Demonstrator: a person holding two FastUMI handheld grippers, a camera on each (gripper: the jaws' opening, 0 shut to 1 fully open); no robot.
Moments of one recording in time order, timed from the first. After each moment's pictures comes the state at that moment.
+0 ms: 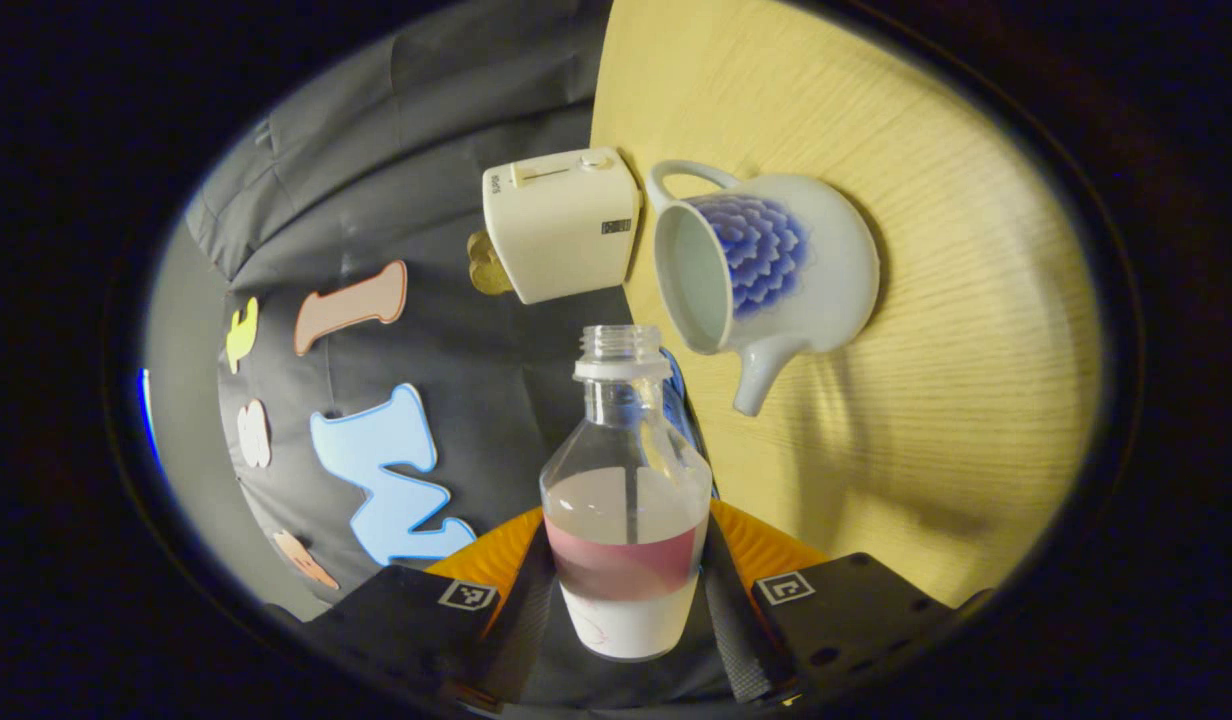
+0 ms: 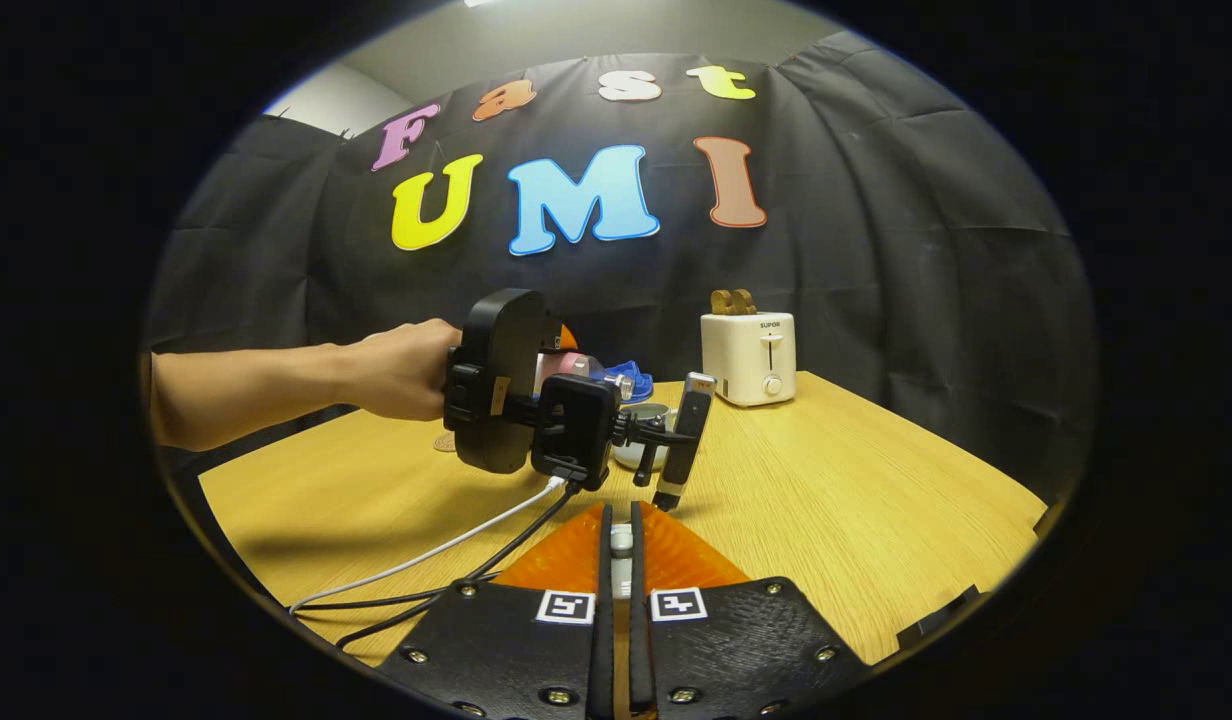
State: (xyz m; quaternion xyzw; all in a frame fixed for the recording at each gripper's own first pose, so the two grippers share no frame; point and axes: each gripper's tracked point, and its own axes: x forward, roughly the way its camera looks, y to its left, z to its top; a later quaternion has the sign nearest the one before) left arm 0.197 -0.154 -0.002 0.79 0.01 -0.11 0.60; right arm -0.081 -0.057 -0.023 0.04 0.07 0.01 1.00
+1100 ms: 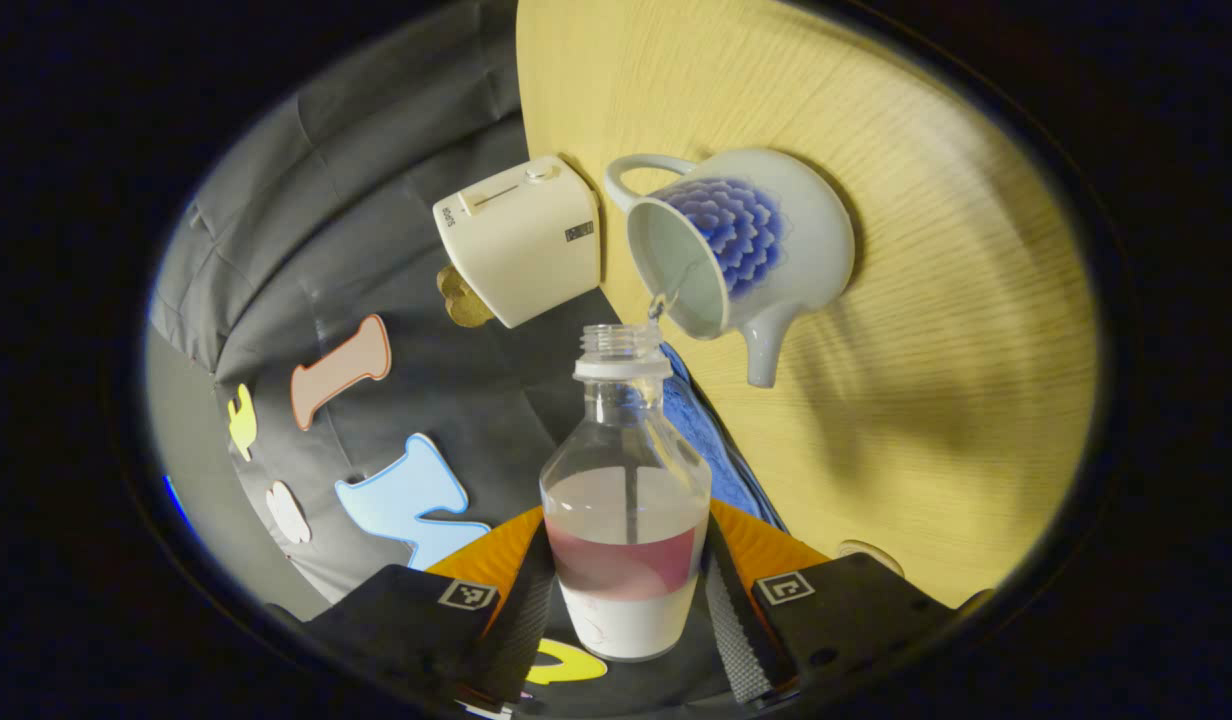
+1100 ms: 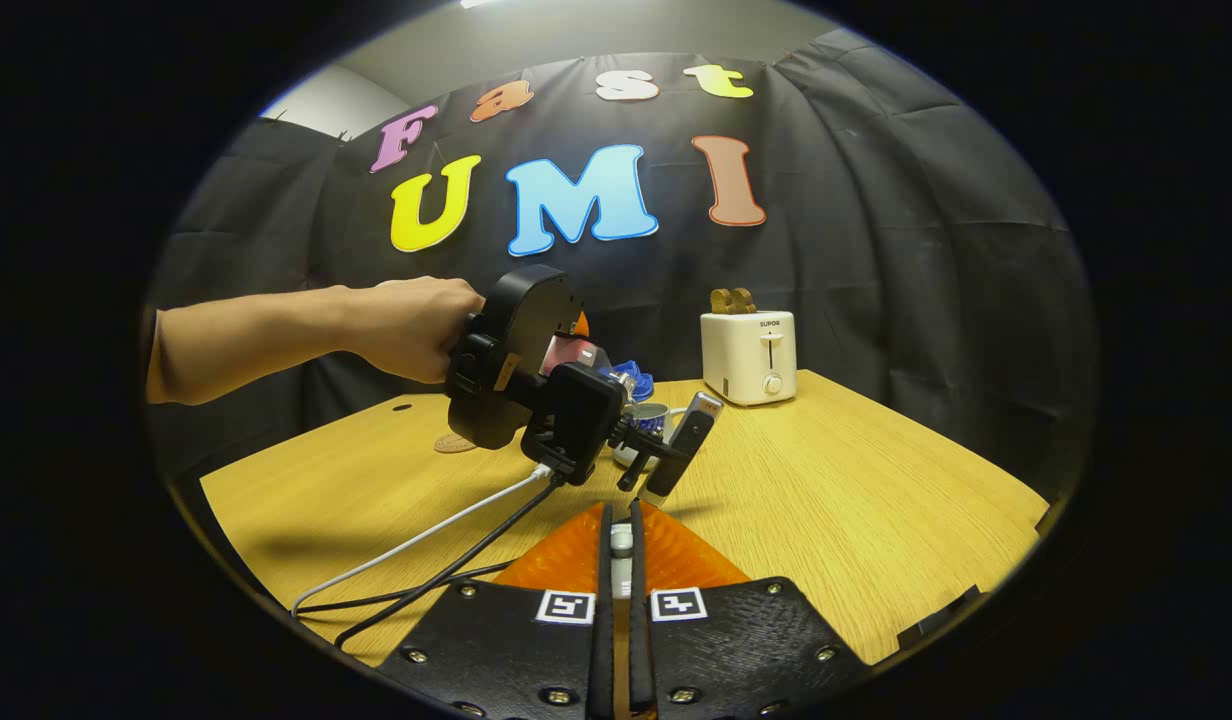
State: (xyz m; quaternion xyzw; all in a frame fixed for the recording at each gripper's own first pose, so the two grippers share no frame) left arm 0.200 -0.162 0.018 0.86 0.00 -0.11 0.50; right arm -0.080 -0.058 -0.024 0.05 0.07 0.01 1.00
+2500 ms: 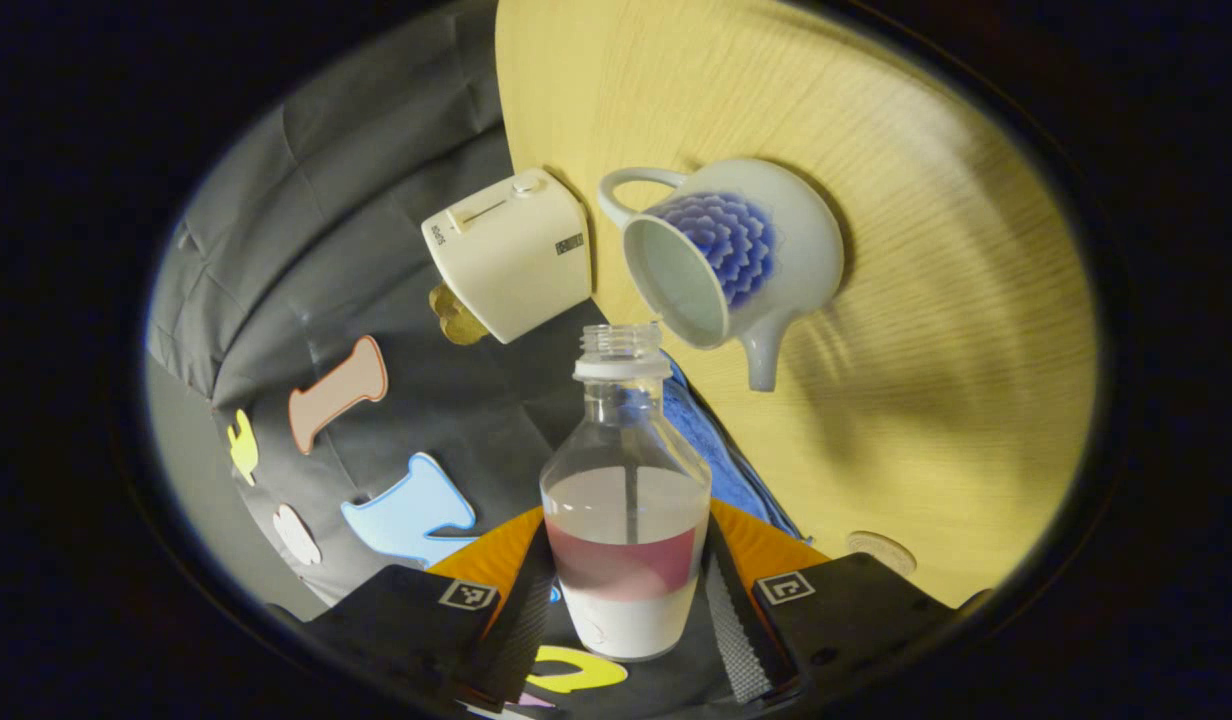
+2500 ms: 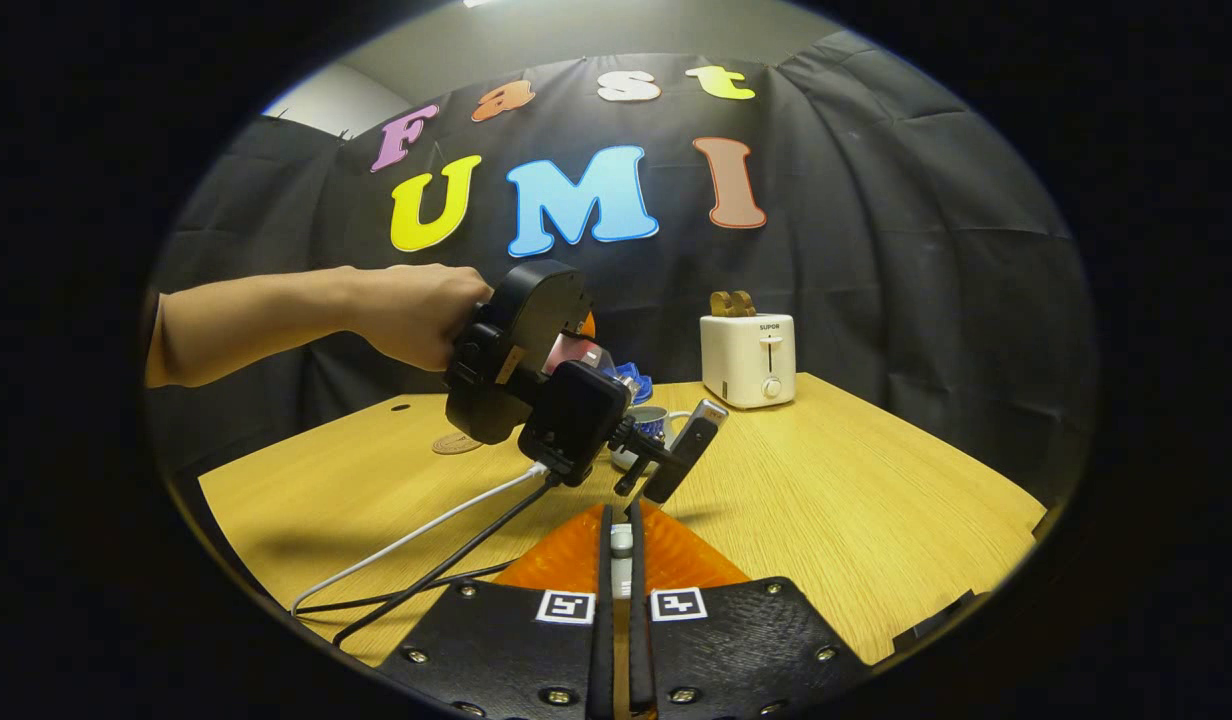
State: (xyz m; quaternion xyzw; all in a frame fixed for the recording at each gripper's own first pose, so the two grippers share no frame) left arm 0.200 -0.165 0.017 0.86 0.01 -0.14 0.49; right arm -0.078 -0.060 -0.020 0.04 0.07 0.01 1.00
